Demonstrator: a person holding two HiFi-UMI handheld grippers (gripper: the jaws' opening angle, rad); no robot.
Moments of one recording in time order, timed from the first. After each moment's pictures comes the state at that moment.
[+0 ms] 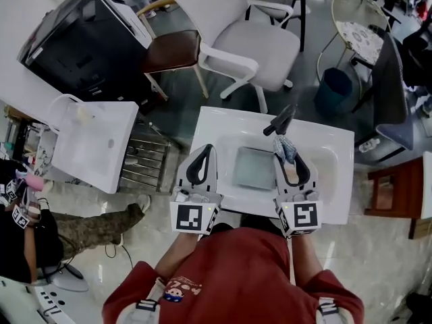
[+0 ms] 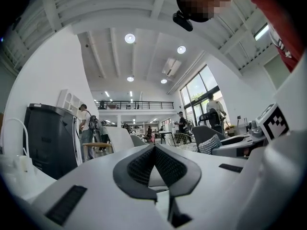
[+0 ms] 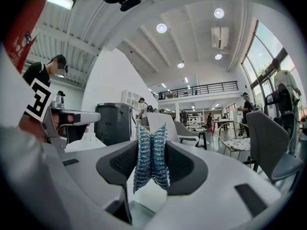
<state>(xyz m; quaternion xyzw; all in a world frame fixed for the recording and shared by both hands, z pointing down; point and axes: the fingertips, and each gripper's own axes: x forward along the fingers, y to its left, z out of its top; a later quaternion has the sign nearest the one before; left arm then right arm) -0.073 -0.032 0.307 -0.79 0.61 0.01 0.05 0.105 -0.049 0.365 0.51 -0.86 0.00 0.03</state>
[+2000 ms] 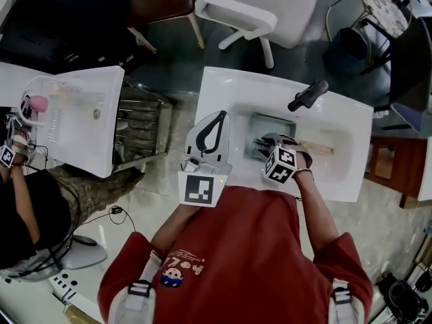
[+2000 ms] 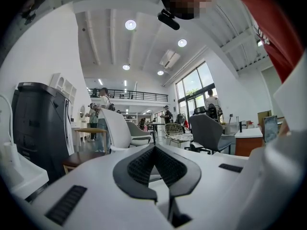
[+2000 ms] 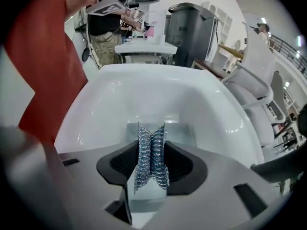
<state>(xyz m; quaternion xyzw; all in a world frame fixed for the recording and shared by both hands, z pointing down) -0.119 -0.100 0.403 -0.83 0.56 -0.07 -0.03 -0.001 -0.032 0.676 0.09 -0.83 0.01 0.55</state>
